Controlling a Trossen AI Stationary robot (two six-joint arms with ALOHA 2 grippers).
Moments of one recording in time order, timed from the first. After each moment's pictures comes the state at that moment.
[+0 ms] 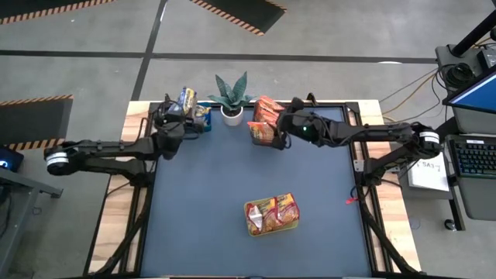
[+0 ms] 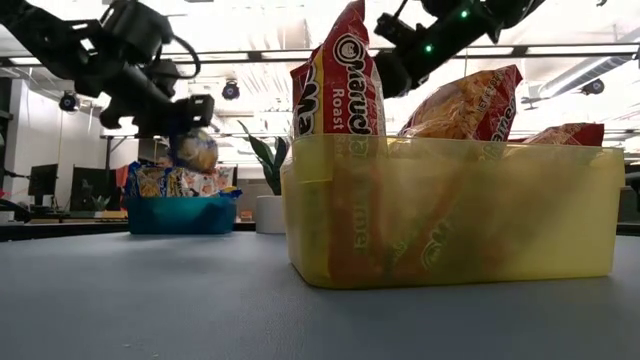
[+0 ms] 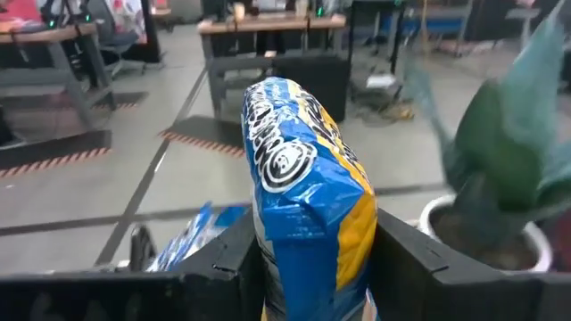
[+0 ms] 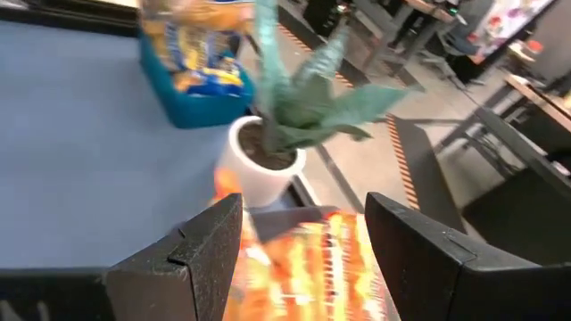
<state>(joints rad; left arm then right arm) 0.36 1.00 0.38 0.30 -1.03 -0.29 -0.24 1.37 0.95 0.04 0.39 -0.28</state>
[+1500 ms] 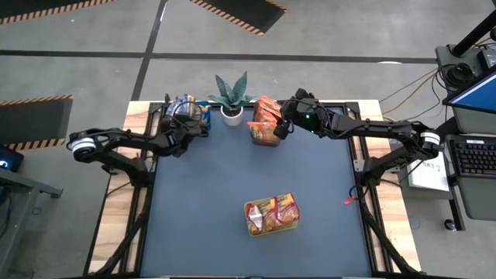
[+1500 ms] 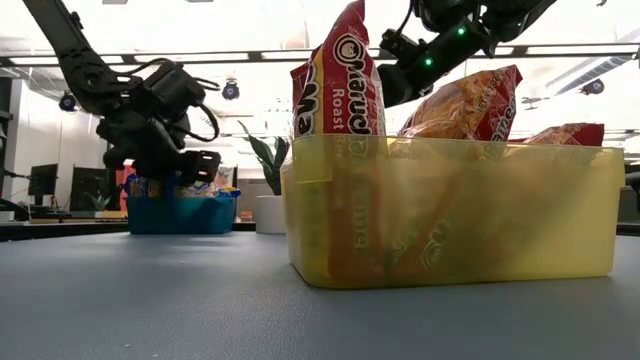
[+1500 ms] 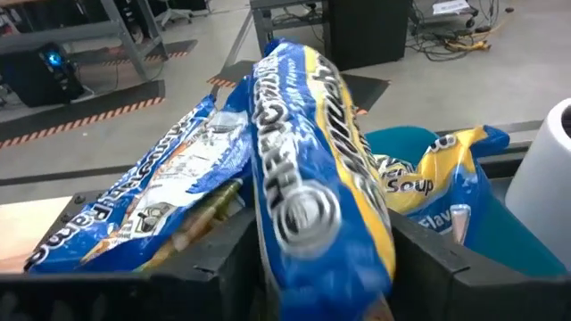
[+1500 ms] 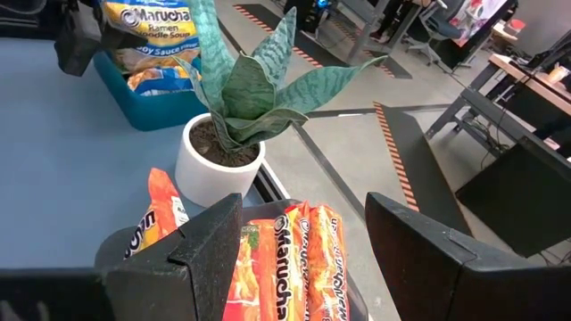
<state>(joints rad) 0.49 1.36 0.38 0.34 -1.01 -0.46 -0.37 1.37 0.93 0.09 0.31 -0.27</state>
